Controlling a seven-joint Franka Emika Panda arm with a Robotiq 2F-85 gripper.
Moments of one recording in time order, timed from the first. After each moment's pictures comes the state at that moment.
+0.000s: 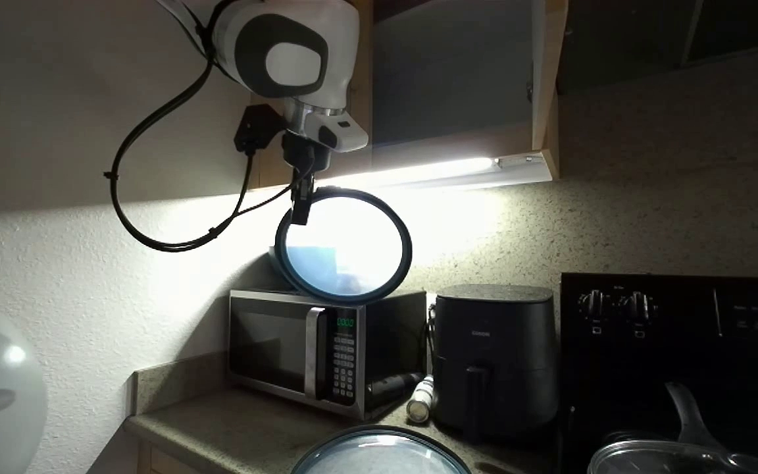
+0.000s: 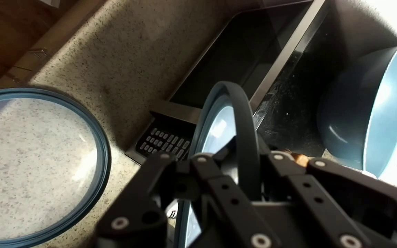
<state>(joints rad) -0.07 -0.67 0.07 -2.40 0.68 2.13 0.58</state>
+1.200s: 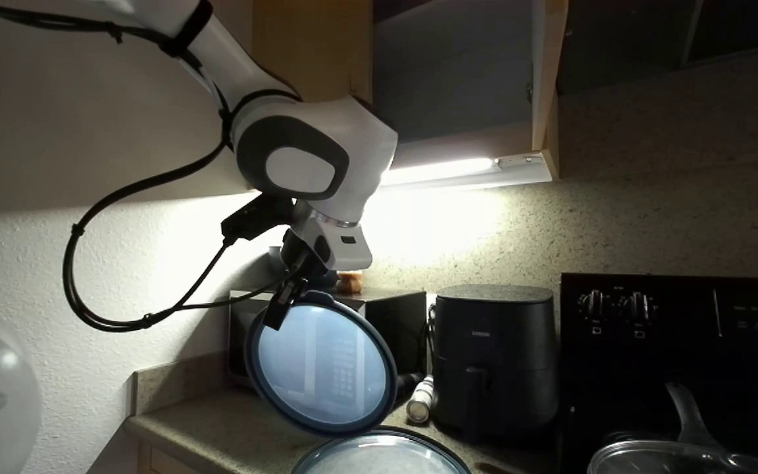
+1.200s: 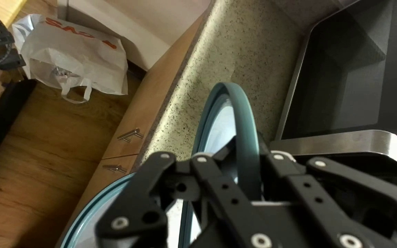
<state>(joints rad) -0.09 -0.64 -0.03 -2.71 0.79 2.10 0.59</state>
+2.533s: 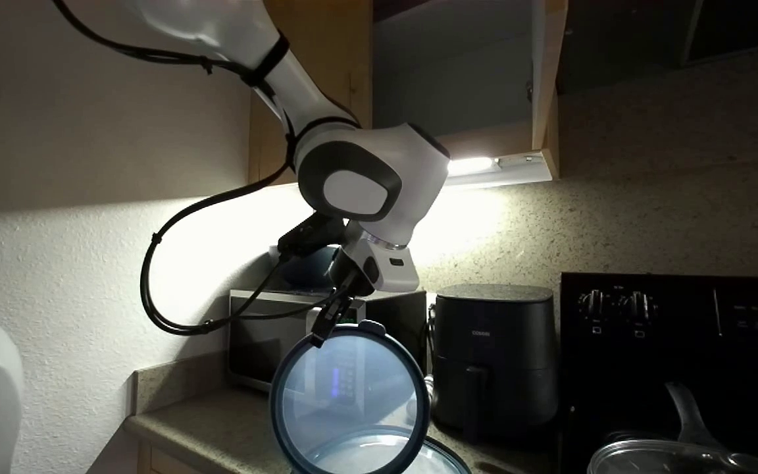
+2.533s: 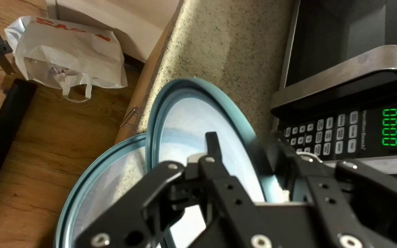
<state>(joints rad) -0.15 -0.42 -0.08 -2.59 0.80 2.11 0.57</state>
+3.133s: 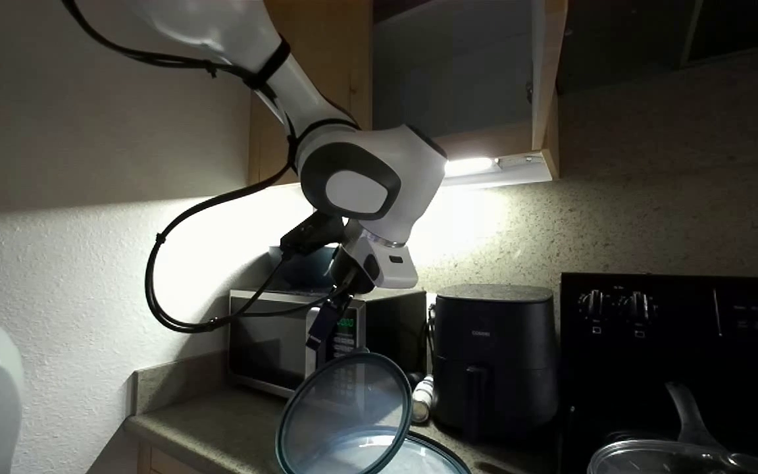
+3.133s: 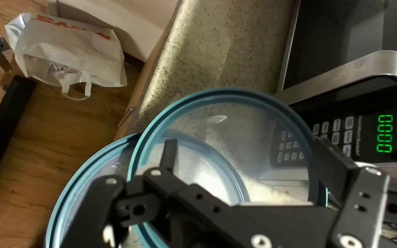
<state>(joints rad) -0.15 -0.40 -0.06 -2.57 0.80 2.11 0.57</state>
